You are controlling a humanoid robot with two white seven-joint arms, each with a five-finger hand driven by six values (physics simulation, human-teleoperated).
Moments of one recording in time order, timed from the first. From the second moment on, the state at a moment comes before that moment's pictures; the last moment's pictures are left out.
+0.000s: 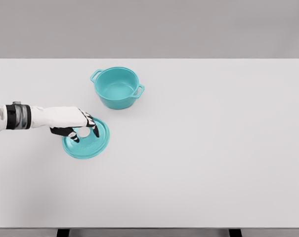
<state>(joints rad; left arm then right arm) -0.77 0.86 -0.99 -1.35 -0.19 -0.60 -0.53 -0.02 0.00 0.12 0.12 0.07 -0.28 0.35</state>
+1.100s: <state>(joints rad) -1.01 0.89 -1.04 -1.35 -0.06 -0.61 -0.54 -0.02 0.00 0.12 0.12 0.07 -0.28 0.35</state>
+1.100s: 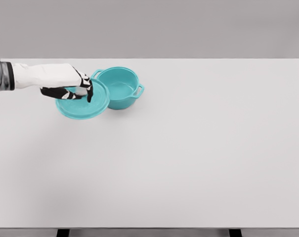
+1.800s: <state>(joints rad) -1.12 0.60 -1.07 -1.01 -0.07 -0.61 -0.54 -0.02 0.00 0.12 0.12 0.07 -0.28 0.35</state>
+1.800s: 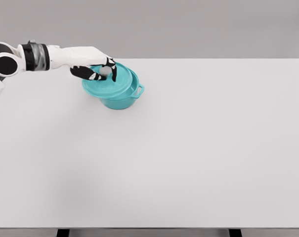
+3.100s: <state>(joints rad) -1.13 0.50 -1.06 -0.88 -0.07 -0.61 -0.54 -0.02 0.00 0.12 0.12 0.07 -0.28 0.35</state>
